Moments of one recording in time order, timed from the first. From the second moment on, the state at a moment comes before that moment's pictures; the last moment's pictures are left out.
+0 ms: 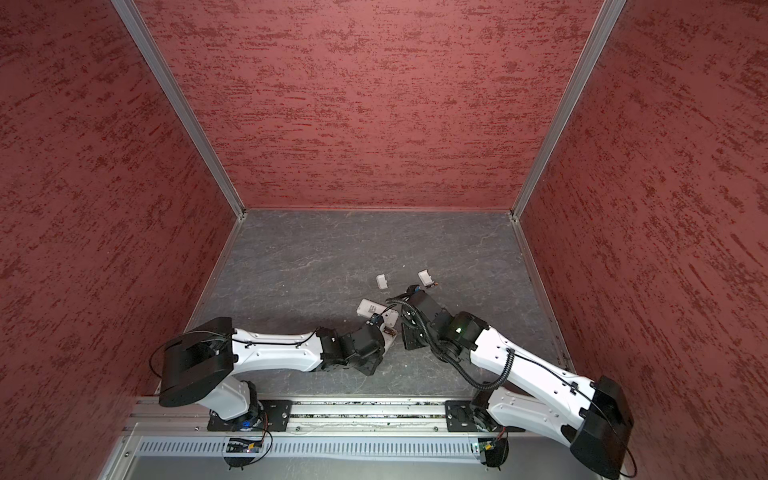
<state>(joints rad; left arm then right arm) -1.20 1.61 0.79 -0.31 -0.13 -0.65 0.86 1.04 0.78 -0.74 0.02 0.62</state>
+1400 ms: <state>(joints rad) -1.20 1.61 0.79 -0.31 -0.14 -0.66 0.86 1.14 0.77 -0.63 0.01 0.60</state>
